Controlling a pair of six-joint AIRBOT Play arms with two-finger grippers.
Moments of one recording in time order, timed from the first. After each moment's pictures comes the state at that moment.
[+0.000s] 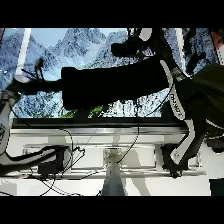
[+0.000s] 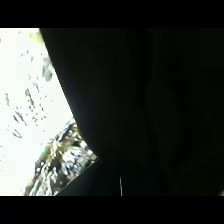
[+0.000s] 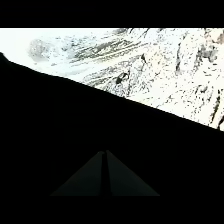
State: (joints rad) left arm 0.22 -1.35 0.91 0.81 -0.95 -1.03; right arm 0.36 -1.93 2.00 -1.14 1.12 1.55
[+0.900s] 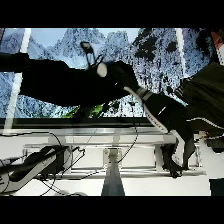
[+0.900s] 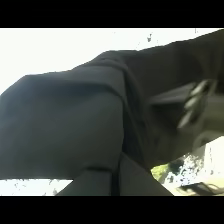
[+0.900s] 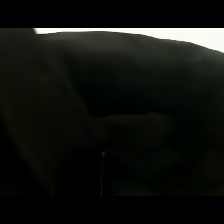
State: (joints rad) left arm 0.24 -1.05 1.38 1.11 -1.41 -1.33; right arm 0.81 -2.01 1.87 -1.07 0.65 1.70
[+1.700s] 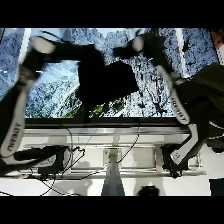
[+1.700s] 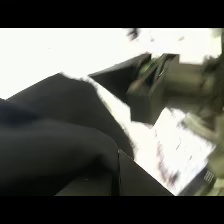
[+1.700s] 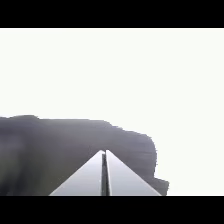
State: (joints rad) left arm -0.38 -1.48 1.38 0.66 -0.73 -1.24; right arm 0.35 -1.84 1.87 -1.47 1.03 1.76
